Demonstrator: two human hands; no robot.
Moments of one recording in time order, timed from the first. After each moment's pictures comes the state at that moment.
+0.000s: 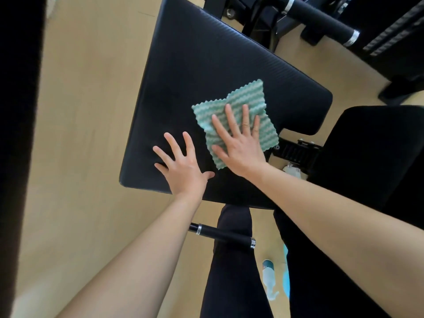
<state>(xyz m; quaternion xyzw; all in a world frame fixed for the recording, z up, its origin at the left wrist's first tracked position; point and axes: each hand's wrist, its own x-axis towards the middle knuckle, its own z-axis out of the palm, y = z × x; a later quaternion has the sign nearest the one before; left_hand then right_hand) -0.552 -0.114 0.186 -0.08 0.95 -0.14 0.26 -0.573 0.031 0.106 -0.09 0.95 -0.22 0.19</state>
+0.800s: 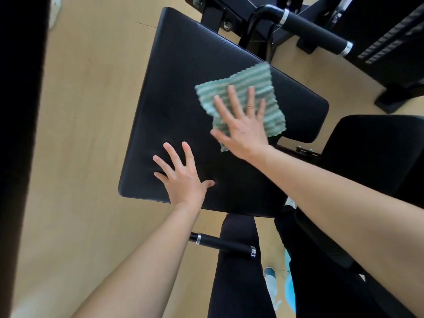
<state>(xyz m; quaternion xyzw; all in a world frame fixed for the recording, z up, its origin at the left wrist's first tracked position) -0.553 -0.112 0.189 -0.06 0.95 -0.18 0.26 -0.635 0.053 0.113 -0.06 0.95 -0.23 0.19</state>
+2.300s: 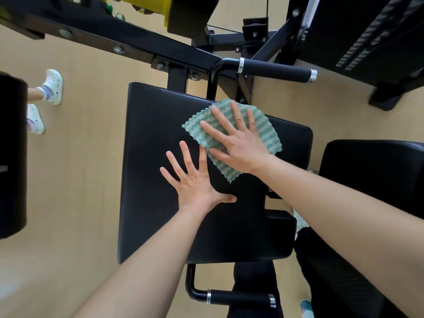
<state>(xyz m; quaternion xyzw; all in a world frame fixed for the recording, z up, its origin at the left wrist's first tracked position) -0.663 -0.043 0.165 0.05 0.93 -0.12 0.34 -0.691 0.114 0.085 -0.09 0.96 -0.24 0.13</state>
